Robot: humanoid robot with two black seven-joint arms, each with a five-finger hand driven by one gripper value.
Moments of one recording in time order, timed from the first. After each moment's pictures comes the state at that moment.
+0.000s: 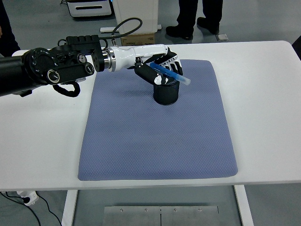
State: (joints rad) left arm -1.55 0.22 0.50 -0.89 0.37 -0.14 -0.55; right arm -0.01 0.00 0.59 0.25 0.09 0.05 0.03
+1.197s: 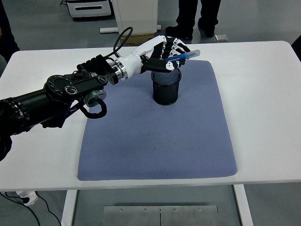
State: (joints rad) left arm -1.27 0.10 0.13 -0.70 0.19 -0.15 -0.55; right arm -0.01 0.00 0.59 0.25 0.09 0.05 0.03
